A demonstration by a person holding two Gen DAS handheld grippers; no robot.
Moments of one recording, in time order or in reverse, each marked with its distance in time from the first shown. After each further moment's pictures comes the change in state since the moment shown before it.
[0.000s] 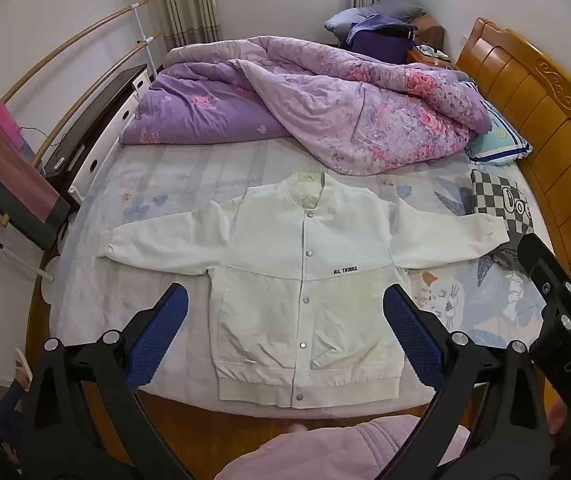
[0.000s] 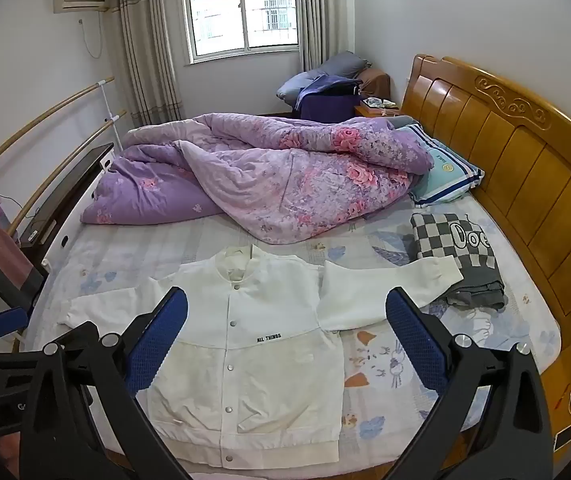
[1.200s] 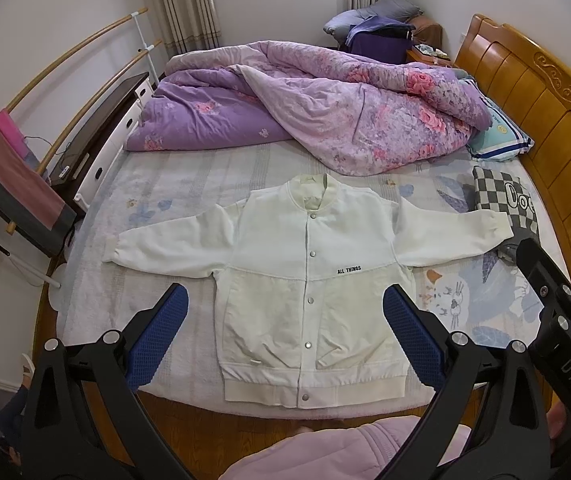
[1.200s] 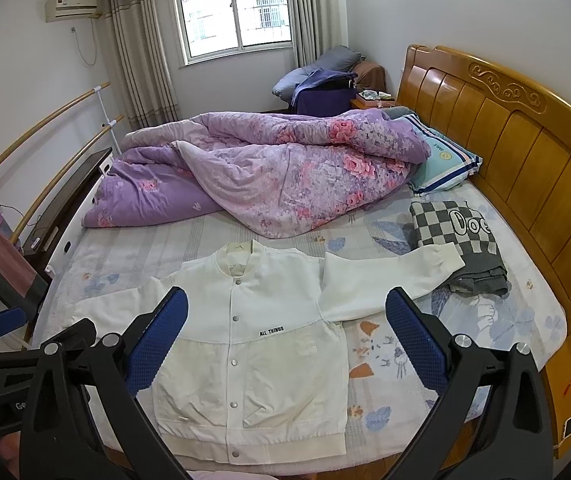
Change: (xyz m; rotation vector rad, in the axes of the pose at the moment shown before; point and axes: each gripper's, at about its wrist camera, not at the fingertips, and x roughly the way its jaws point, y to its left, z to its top) left arm -0.004 0.011 -0.003 0.007 -0.023 0.019; right arm -0.003 -0.008 -0.012 0.032 0.003 0.010
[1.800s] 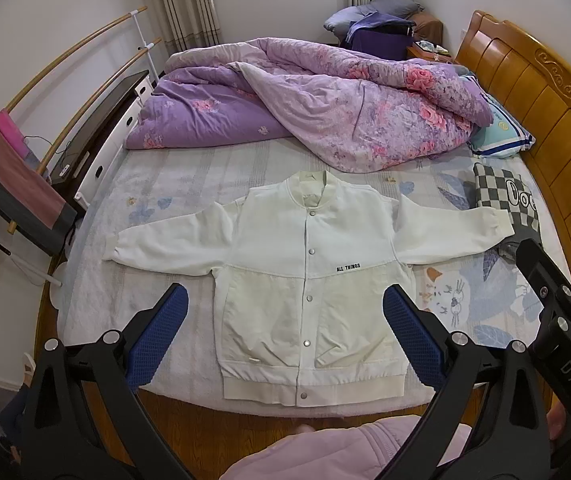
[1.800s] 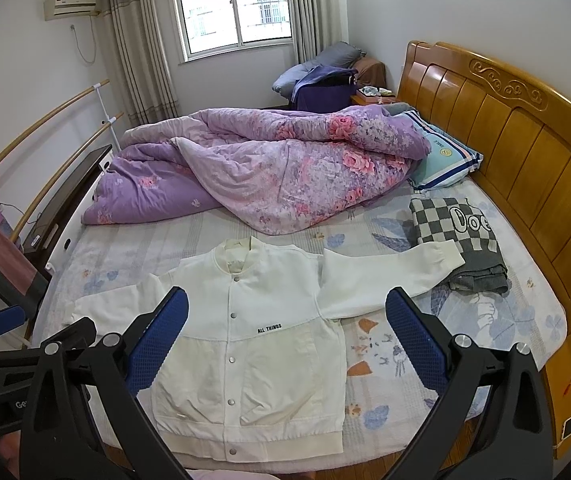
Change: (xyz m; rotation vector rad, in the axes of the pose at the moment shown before) left arm 0.008 -0.002 -0.012 0.007 0.005 0.006; right arm 0.003 -0.002 -0.007 0.002 0.009 0.003
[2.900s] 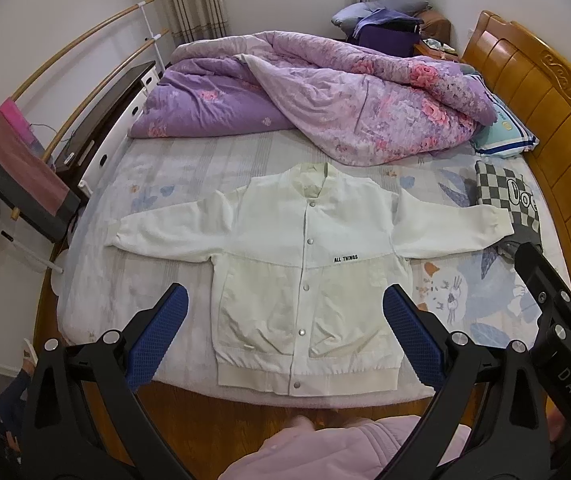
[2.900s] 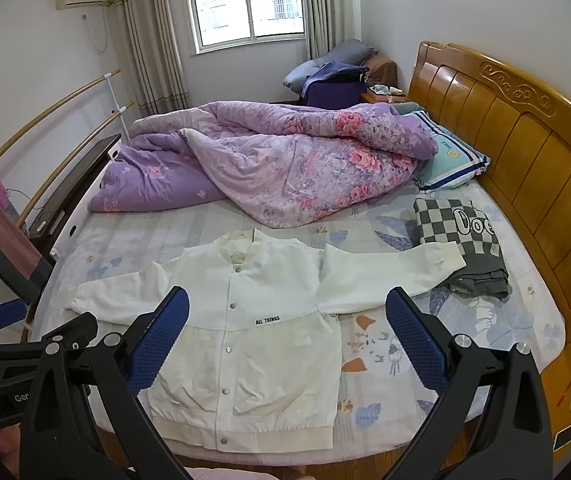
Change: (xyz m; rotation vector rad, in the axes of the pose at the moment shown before) left arm 0.007 -0.003 -0.017 -0.010 0.022 0.011; right arm -0.006 -0.006 -0.007 -0.029 0.031 0.032
